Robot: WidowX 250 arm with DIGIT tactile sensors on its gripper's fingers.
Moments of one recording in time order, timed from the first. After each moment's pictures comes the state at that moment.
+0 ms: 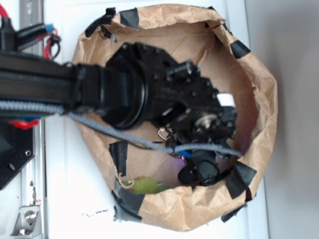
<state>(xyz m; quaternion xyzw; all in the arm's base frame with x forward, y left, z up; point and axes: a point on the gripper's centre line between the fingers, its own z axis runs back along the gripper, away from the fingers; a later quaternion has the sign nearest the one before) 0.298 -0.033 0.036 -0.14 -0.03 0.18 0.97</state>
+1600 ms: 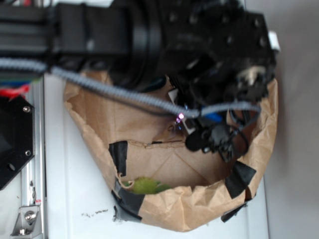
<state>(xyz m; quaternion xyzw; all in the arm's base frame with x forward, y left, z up) 0.281 0.001 0.090 -0.05 0.04 0.19 0.98</state>
